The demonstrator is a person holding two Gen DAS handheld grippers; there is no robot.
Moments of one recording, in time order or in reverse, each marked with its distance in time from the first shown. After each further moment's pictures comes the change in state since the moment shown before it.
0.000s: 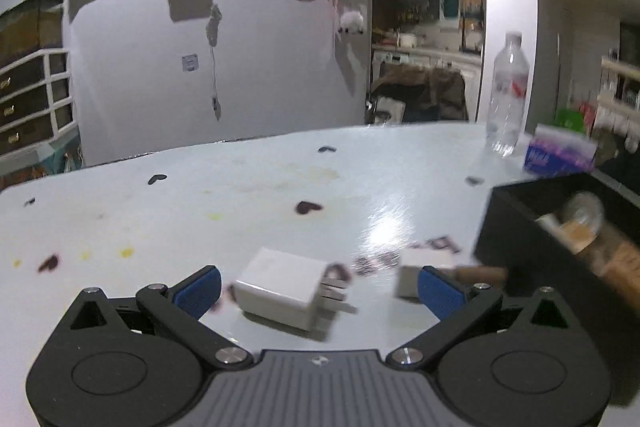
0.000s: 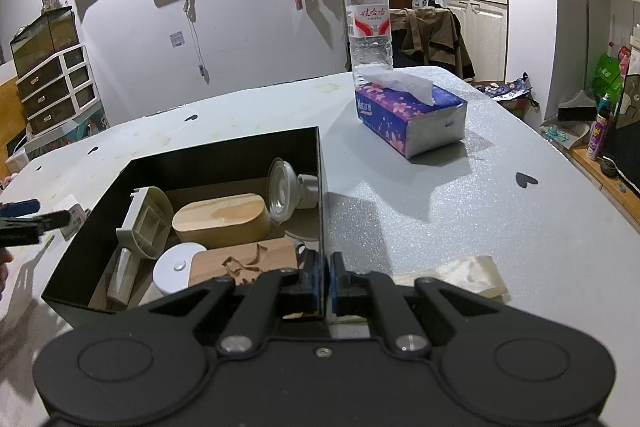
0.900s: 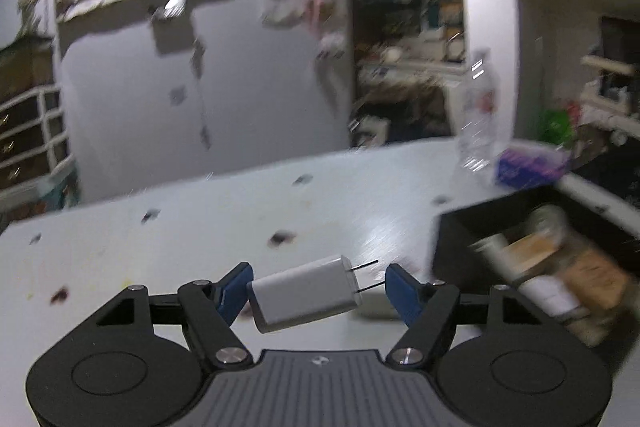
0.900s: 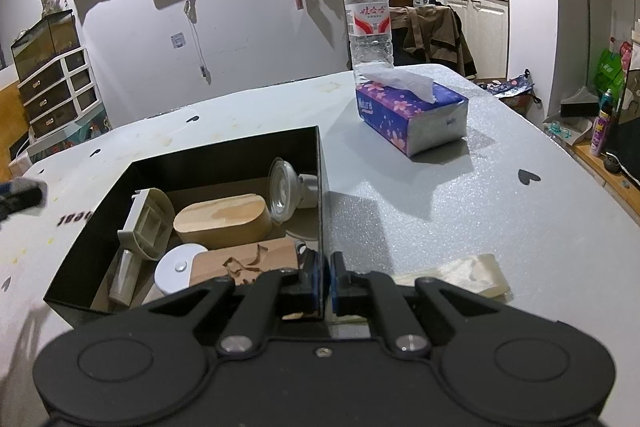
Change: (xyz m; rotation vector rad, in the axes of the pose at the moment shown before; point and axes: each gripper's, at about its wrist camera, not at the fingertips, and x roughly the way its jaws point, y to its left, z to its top) left arm -0.053 -0.040 0.017 0.041 -0.087 -0.032; right arm 0.001 -0.001 -0.001 0.010 0.001 0.007
